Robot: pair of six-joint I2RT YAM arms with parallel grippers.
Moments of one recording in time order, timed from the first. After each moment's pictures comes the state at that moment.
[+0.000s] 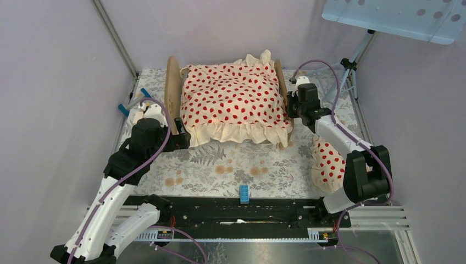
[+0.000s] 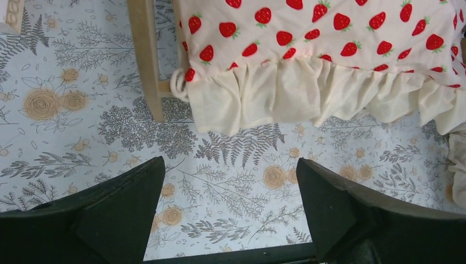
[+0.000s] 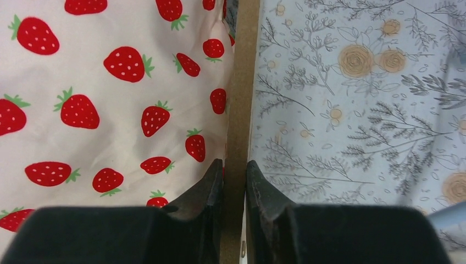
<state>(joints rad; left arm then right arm) -0.41 0.74 0.99 -0.81 -0.18 -0.42 0.27 1.54 1.08 -0.17 0.04 0.14</state>
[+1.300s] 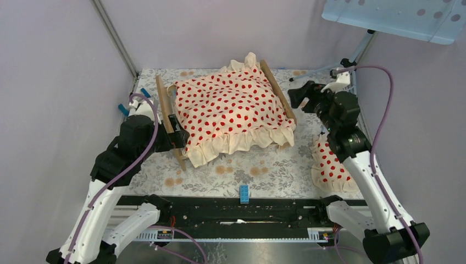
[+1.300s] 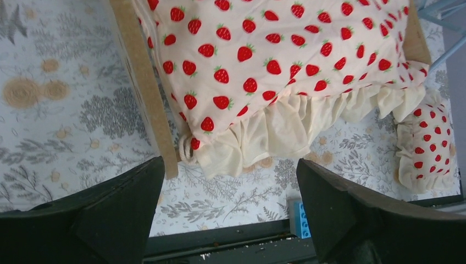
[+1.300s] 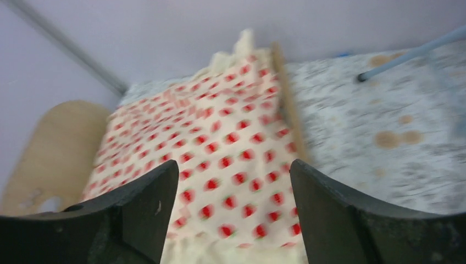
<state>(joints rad) -0.41 0.76 1.19 -0.98 -0.11 -0.47 0.23 1.01 1.04 -0.15 -0.04 0.37</state>
